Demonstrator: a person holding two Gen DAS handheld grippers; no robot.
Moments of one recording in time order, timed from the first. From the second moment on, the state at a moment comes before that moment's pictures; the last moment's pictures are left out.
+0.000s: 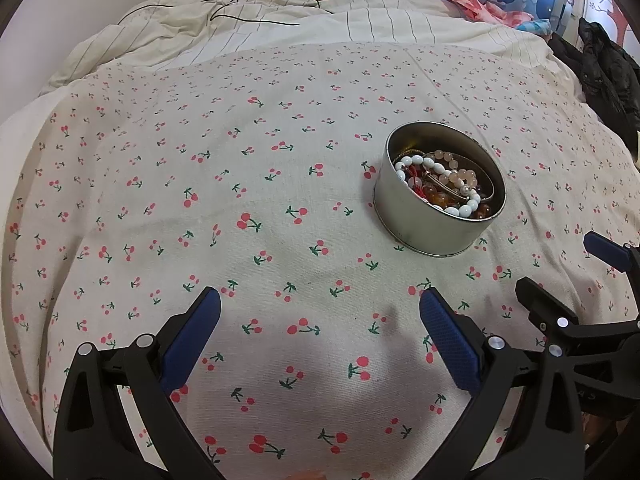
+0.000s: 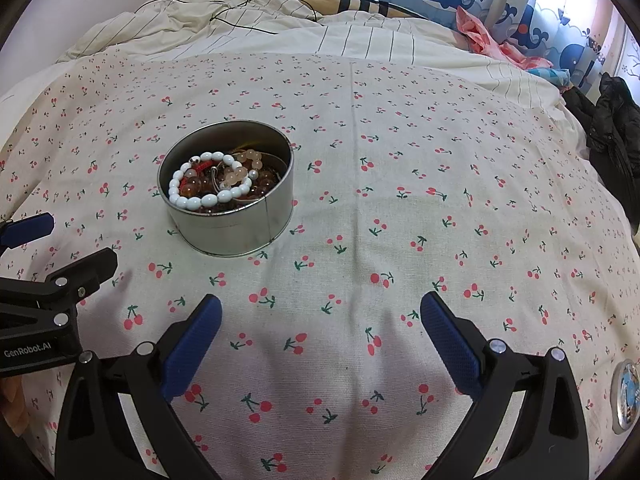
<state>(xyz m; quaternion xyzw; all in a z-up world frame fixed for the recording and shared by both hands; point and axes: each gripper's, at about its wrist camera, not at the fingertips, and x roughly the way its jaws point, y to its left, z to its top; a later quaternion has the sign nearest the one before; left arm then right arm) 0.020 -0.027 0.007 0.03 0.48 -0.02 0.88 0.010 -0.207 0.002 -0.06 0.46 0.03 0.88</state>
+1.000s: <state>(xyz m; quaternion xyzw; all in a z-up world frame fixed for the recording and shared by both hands) 0.023 -0.024 0.000 0.02 0.49 -0.02 0.87 0.011 -0.205 -0.001 -0.07 0.46 0.04 0.88</state>
